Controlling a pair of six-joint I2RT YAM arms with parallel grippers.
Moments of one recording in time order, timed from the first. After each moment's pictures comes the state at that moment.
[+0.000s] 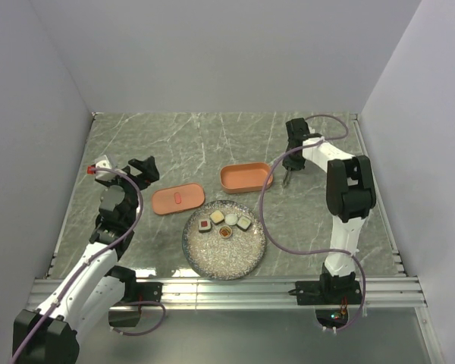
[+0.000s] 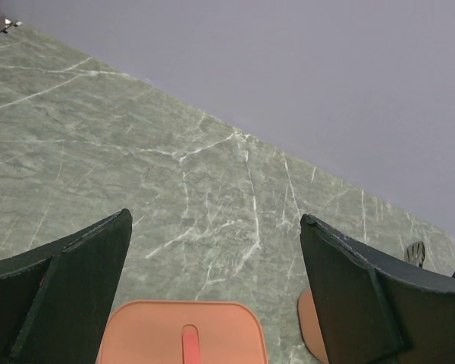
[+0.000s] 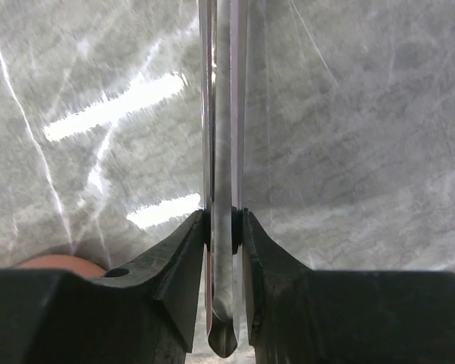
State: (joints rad) left arm -0.26 0.75 0.40 0.40 -0.35 -0.50; right arm 0.18 2.04 1.47 -0.53 0.20 0.50
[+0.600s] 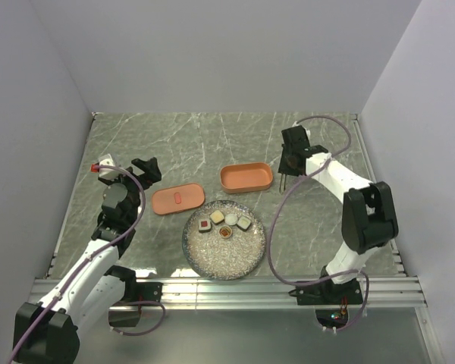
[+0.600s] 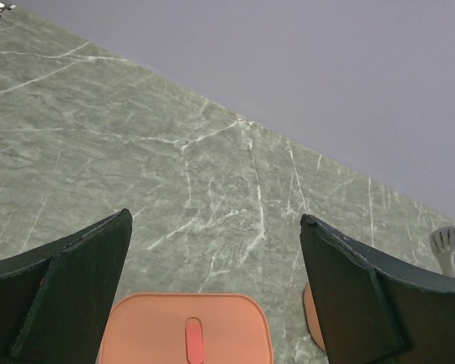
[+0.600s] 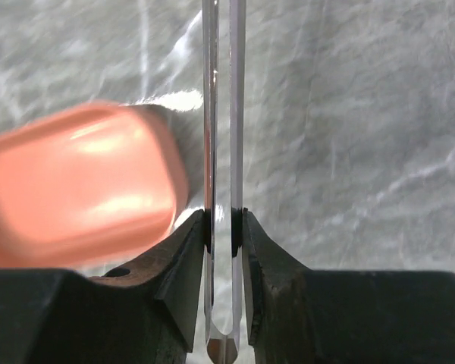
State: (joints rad) left arm -0.26 0.79 0.40 0.41 -0.34 -0.50; right arm 0.29 1.70 1.22 -0.48 0.20 0.45
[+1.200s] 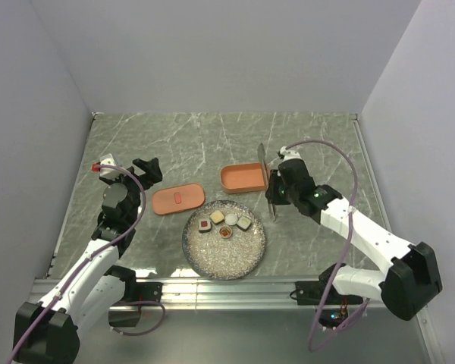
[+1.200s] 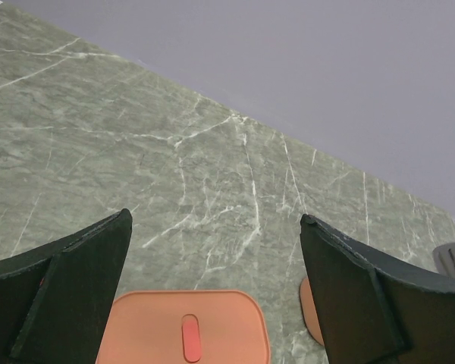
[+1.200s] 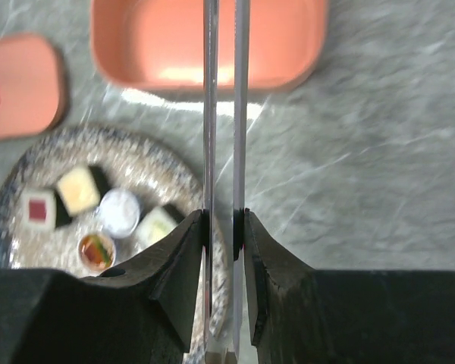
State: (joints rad) left arm -0.26 0.80 0.40 0.41 -0.31 -0.50; right arm 0.54 1.19 0.86 -0.42 0.13 0.44
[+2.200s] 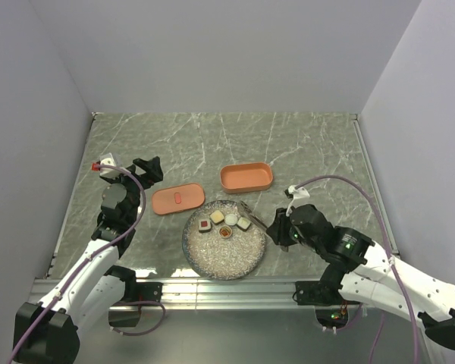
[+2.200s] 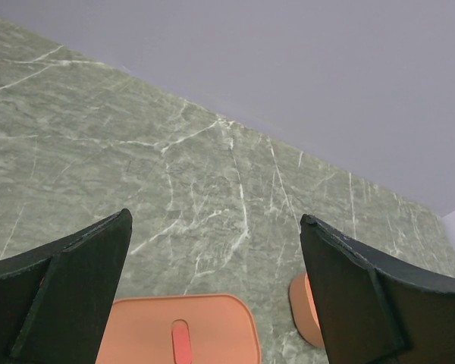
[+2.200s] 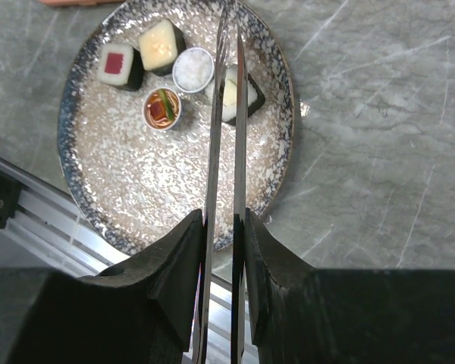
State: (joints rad) left arm -0.26 0.80 0.40 0.43 -0.28 -0.50; right arm 0.94 0.67 0.64 -0.63 0.23 0.63
